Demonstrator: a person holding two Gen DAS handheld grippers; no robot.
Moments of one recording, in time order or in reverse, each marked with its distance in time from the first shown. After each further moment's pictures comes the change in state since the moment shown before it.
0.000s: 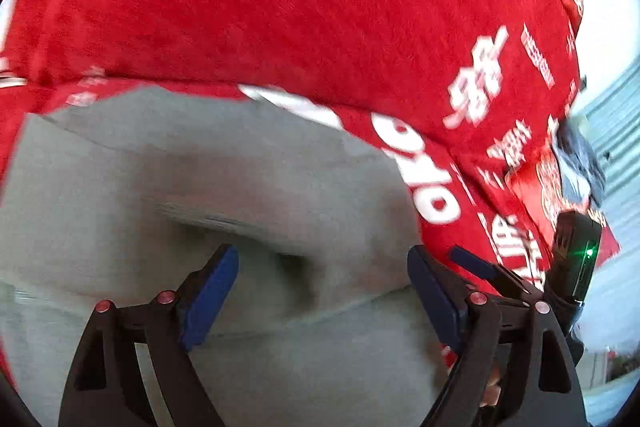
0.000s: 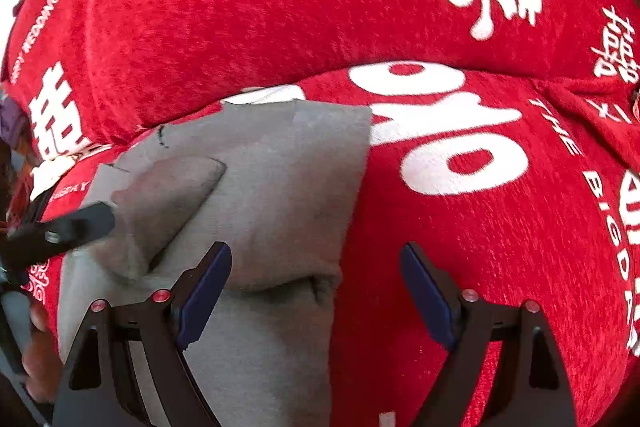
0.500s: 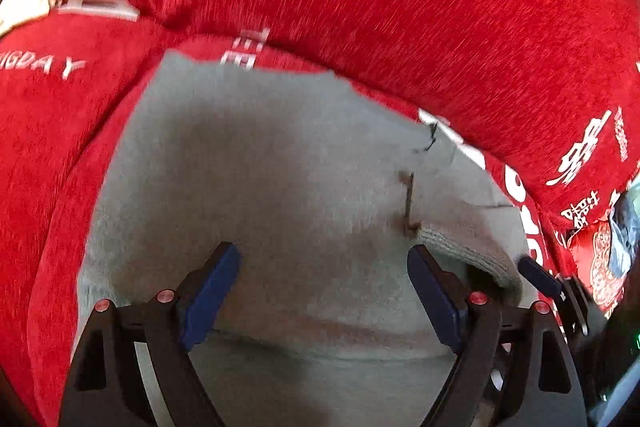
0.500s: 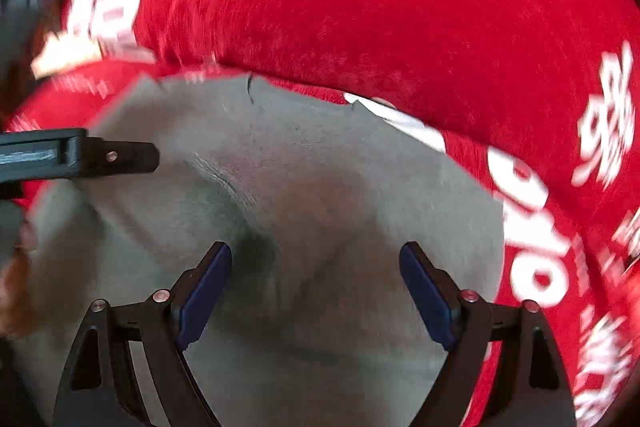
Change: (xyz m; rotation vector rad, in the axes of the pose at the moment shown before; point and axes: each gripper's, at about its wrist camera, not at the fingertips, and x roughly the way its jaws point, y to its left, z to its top) left arm 0.008 0.112 -0.008 -0.188 -0.024 0.181; right arm 0.061 0.159 -0.007 -0.500 0.034 -0.163
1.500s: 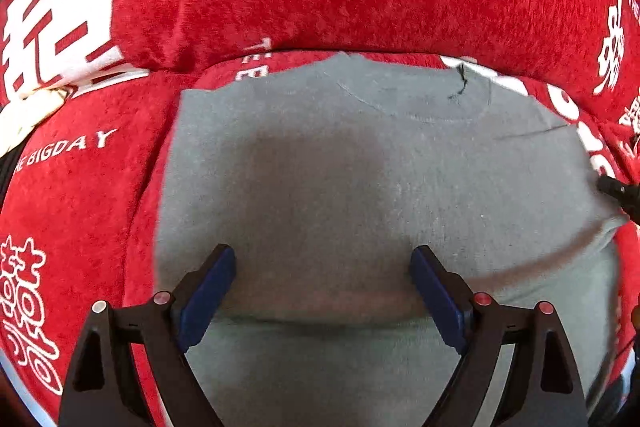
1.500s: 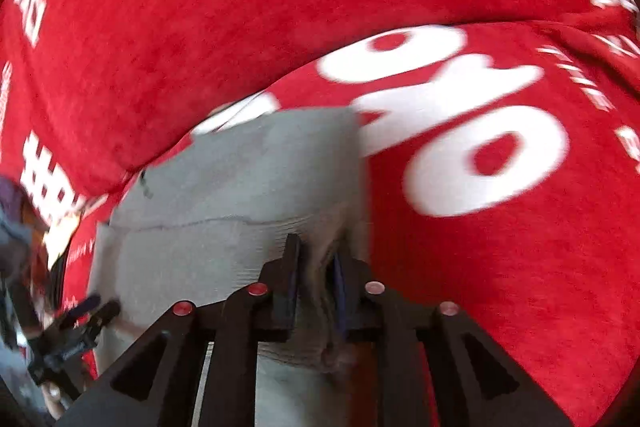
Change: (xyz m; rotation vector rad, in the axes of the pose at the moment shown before) left arm -0.006 -0.014 -0.003 0.264 0.055 0.265; right arm 0.013 -0.187 -0.081 0.753 0.033 0.215
